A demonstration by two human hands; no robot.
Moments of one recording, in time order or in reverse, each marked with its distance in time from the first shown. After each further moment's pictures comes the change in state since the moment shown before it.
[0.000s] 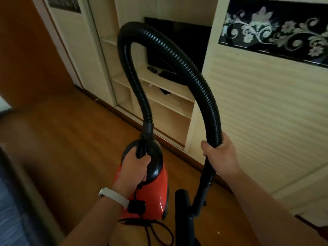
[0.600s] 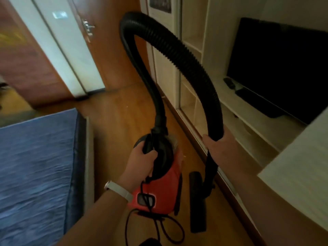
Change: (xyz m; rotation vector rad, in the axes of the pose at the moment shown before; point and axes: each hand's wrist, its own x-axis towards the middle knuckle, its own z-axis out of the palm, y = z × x) left_hand 0.191 0.067 -0.067 -0.092 0.470 -0.066; right_hand 0.276 -0.084 0.189 0.126 -0.426 -0.224
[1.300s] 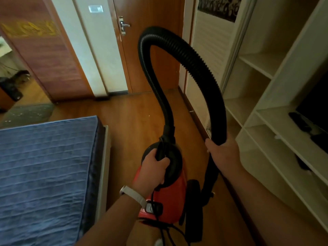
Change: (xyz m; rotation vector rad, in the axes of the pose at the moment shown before) left_hand 0.333 -0.027 -0.179 -0.109 0.057 -0.102; right_hand 0.246 -0.072 0.325 0.023 -0.158 0.043
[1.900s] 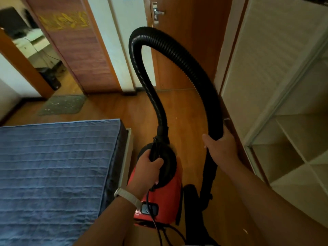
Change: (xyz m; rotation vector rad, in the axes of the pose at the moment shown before) left_hand 0.236 0.023 -0.100 0.005 0.304 -0.096; right_hand 0.243 -0.040 0.183 -0.024 -0.283 -0.009
